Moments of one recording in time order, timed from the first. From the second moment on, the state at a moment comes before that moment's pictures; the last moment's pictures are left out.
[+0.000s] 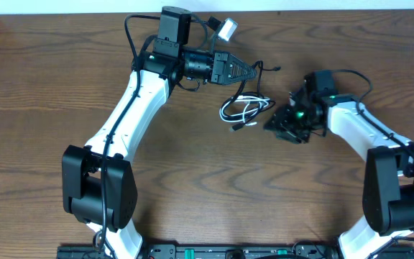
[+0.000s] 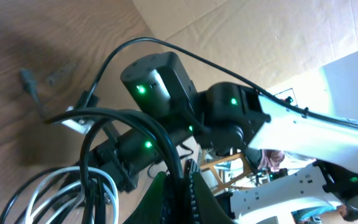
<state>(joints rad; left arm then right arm) -0.30 1.86 1.56 -0.40 1.27 -0.32 0.13 1.81 1.06 -0.63 -0.55 0.56</state>
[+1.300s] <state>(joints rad) -0.35 1.86 1.56 -0.38 1.16 -0.33 0.21 1.69 1.06 -0.44 -0.59 0.75</state>
